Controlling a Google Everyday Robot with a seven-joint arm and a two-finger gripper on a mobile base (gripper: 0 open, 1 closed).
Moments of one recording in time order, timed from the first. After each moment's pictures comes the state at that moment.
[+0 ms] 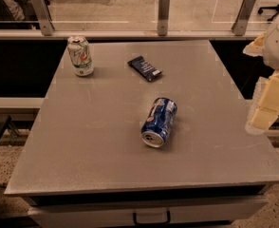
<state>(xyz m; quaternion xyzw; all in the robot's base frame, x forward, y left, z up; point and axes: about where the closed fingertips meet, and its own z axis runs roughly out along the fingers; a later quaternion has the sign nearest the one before) 0.438 -0.216 0.977 -0.60 0.78 -0.04 0.16</state>
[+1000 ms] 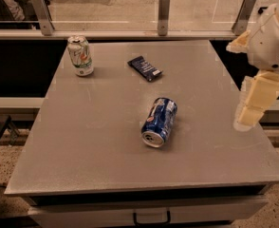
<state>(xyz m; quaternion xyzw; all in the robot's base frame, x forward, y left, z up) 0.453 -0.195 0.973 -0.64 0.74 -0.03 0.18</state>
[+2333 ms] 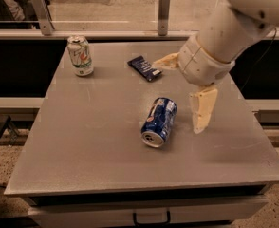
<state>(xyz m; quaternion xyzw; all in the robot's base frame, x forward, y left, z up) 0.491 -0.093 0.910 -0.85 0.49 0.01 0.20</state>
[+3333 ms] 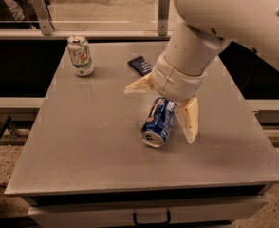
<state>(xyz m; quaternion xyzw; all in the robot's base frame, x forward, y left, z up) 0.463 -0.049 0.882 -0.93 0.33 0.02 0.14</state>
